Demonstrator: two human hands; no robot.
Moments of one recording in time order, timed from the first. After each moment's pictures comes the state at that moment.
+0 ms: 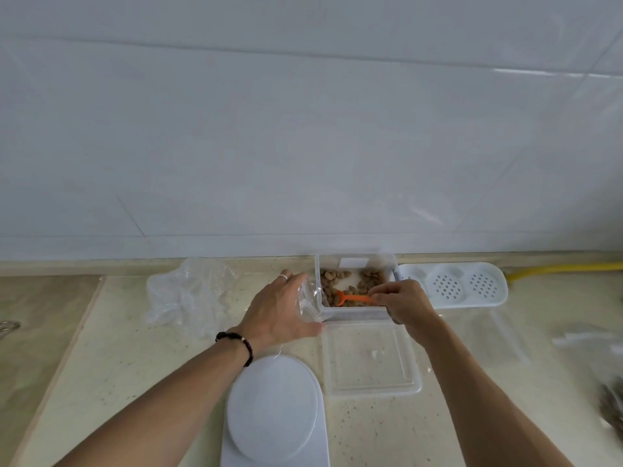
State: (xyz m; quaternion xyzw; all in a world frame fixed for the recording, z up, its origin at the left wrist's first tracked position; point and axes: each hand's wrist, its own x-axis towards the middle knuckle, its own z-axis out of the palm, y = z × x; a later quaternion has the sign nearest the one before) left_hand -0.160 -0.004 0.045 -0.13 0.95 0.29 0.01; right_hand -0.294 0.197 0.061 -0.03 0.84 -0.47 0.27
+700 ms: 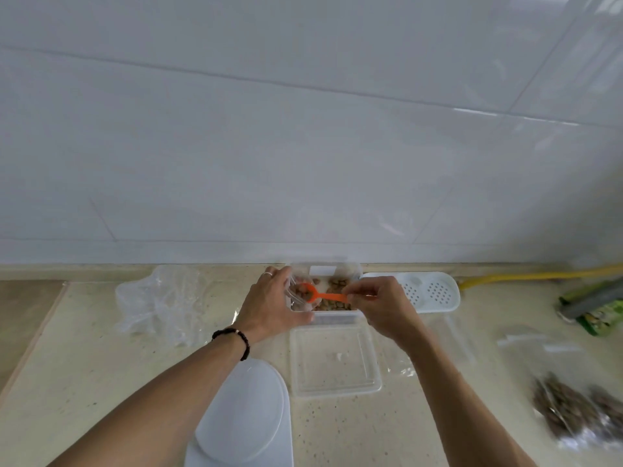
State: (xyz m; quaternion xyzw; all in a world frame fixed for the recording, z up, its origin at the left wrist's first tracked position) left_hand -0.180 0.026 0.063 -0.17 0.91 0.37 -0.05; right_hand -0.263 0.216 0.129 -0.20 0.87 -0.42 0.17
